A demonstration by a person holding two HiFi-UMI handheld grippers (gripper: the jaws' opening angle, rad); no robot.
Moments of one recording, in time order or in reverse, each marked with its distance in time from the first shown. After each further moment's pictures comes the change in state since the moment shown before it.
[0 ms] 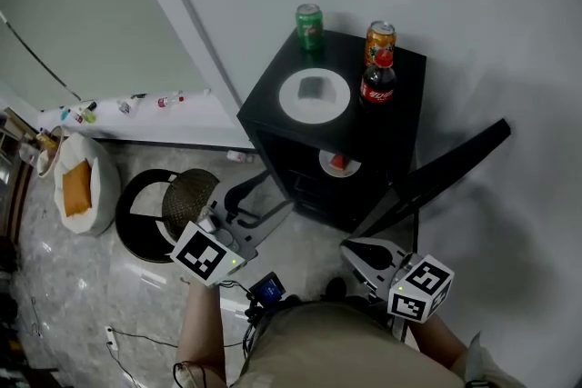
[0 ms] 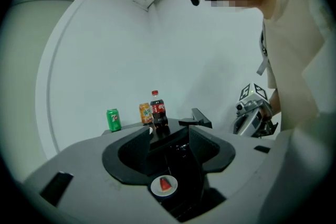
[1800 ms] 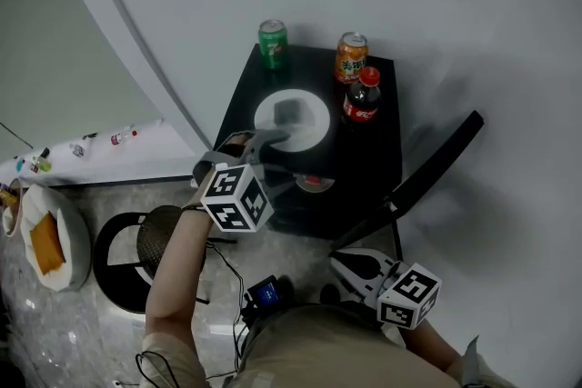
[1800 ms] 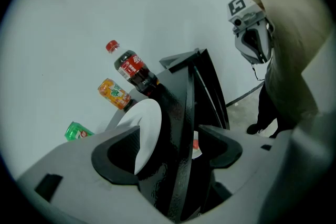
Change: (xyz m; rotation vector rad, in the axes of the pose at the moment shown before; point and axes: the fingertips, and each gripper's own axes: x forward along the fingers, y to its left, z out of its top) left arm 0.128 0.070 -0.074 0.721 0.407 -0.406; right arm 0.044 -0.012 0.005 0.007 -0.009 -0.213
